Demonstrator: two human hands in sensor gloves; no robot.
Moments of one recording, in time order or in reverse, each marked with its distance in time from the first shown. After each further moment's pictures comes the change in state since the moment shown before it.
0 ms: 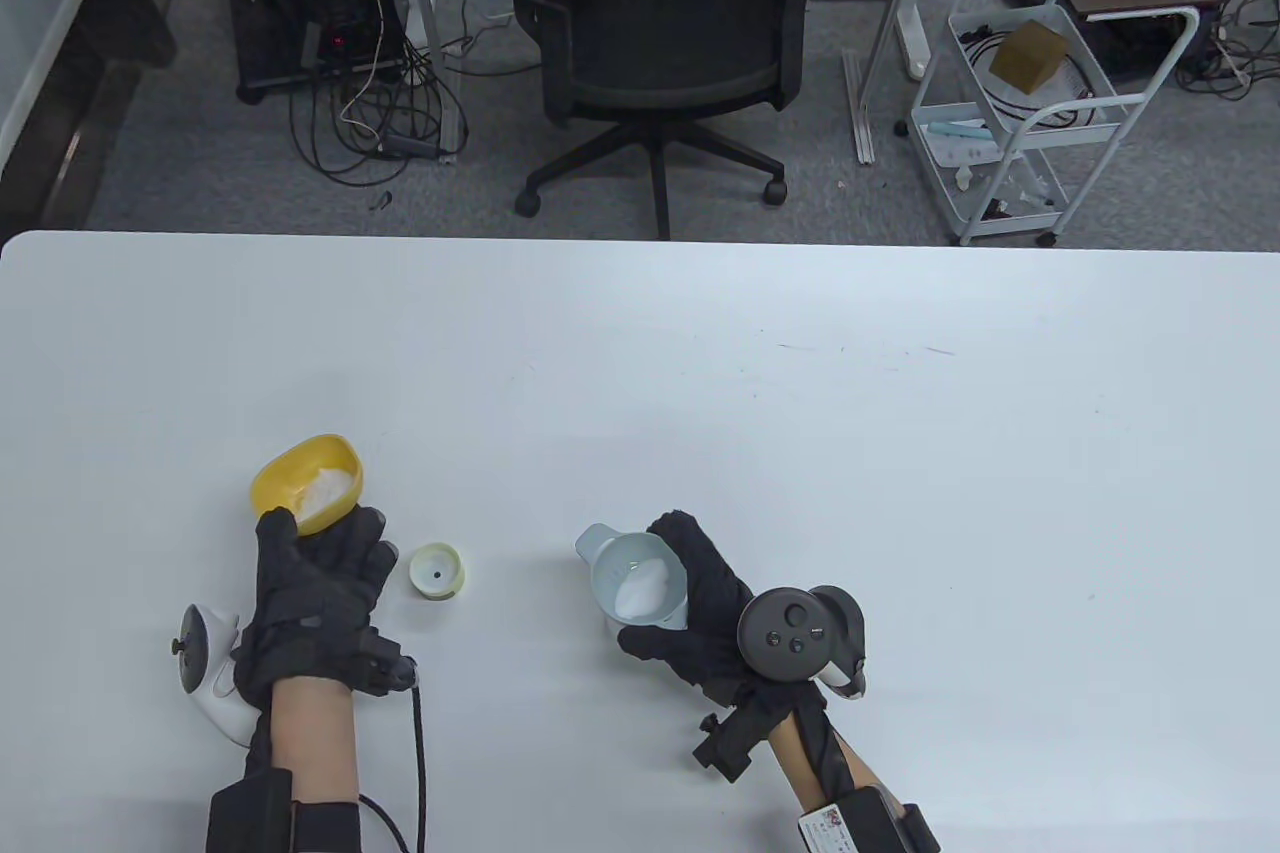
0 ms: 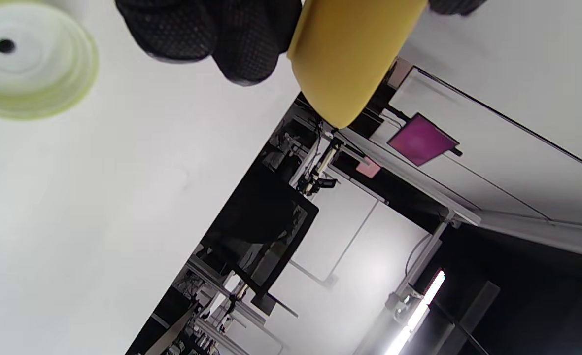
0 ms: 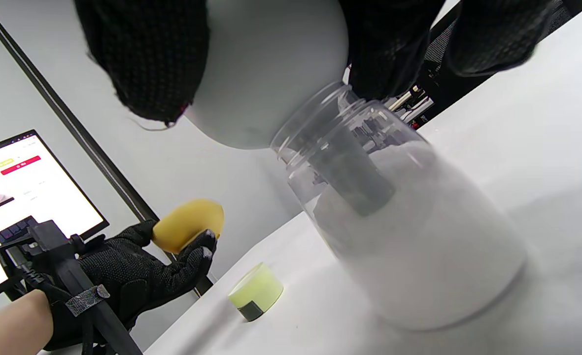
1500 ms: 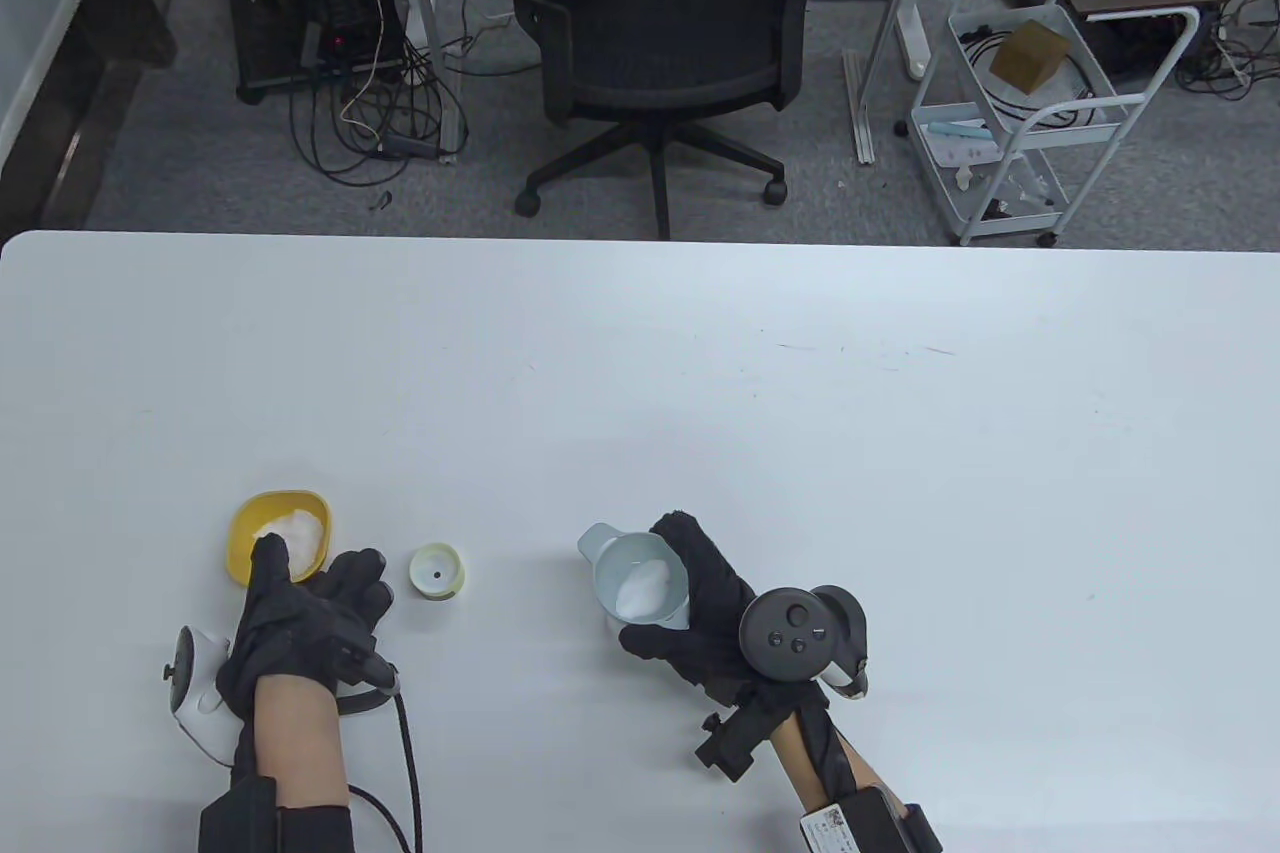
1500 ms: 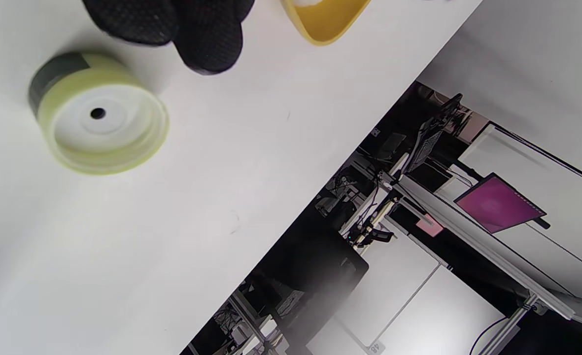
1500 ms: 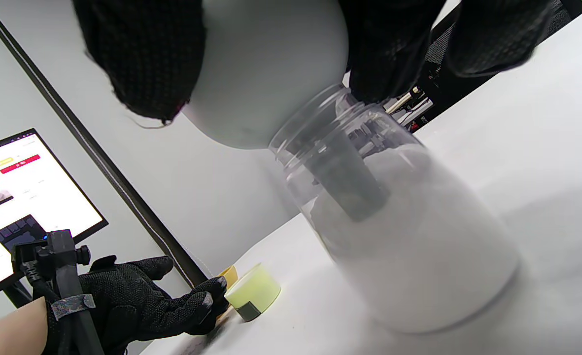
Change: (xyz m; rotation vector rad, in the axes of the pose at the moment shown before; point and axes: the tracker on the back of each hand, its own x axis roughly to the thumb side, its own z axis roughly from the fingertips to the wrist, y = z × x) left_hand -0.012 0.020 0.005 0.117 0.229 0.062; right_hand 0.000 0.000 0.001 0.001 -0.006 0.017
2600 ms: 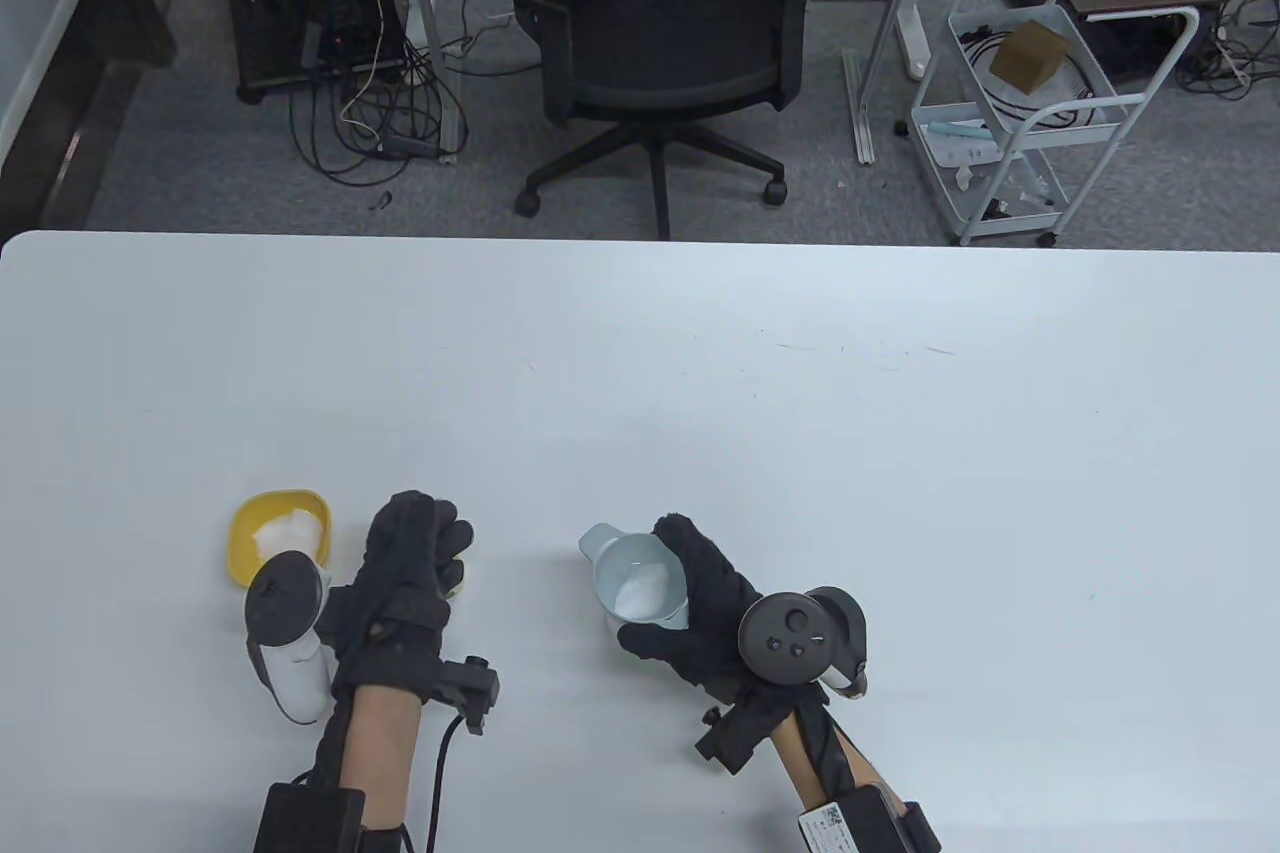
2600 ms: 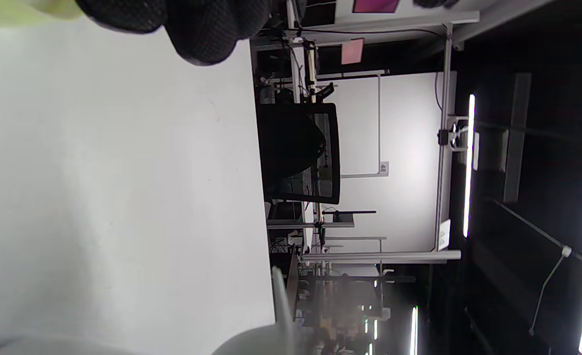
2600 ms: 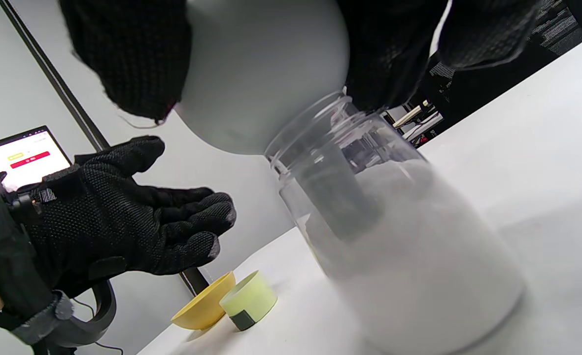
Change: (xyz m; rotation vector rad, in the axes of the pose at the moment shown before) left_hand -0.003 -0.115 0.032 -0.262 -0.426 -0.788; right_hand 0.001 -0.001 -0.001 -0.025 -0.041 0.036
